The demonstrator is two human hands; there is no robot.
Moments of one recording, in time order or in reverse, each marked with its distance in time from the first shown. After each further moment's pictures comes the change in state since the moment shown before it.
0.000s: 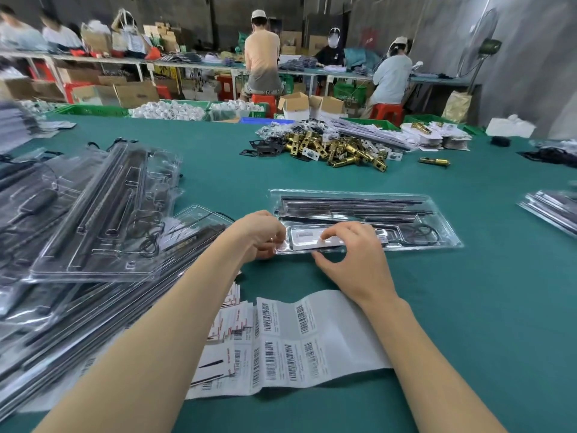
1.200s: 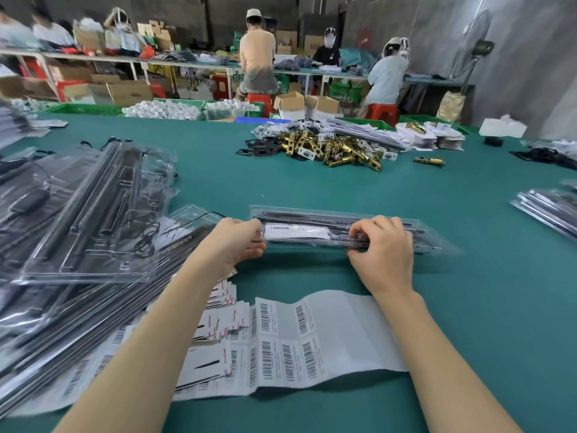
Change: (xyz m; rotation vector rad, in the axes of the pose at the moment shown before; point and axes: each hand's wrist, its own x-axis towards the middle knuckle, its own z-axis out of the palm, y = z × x) left_hand -0.022 -0.020 -0.015 -0.211 0.155 0.118; right_hand 0.005 0.028 -0.015 -0.239 0.137 0.134
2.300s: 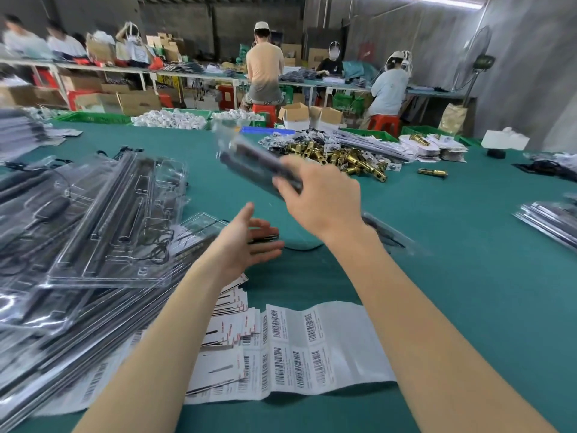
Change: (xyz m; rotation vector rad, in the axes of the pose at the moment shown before) left_hand -0.001 0.006 -0.013 -0.394 -0.185 -0.063; right_hand 0.064 -0.138 -0.032 0.012 -0.036 -0.300
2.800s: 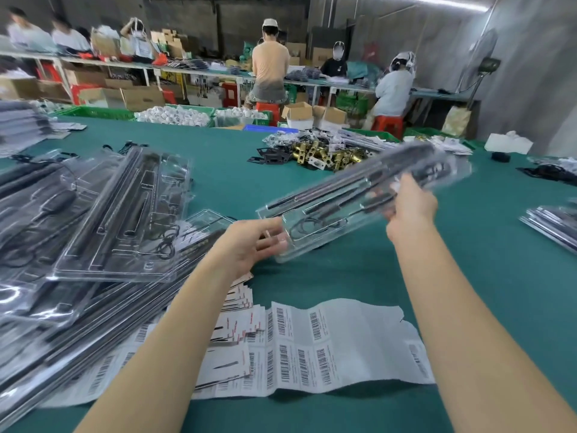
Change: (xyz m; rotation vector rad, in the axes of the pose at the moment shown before) left_hand 0.002 -0.002 -0.002 0.048 0.006 0.043; right_hand 0.002 0.100 -0.005 1.143 0.399 1.226
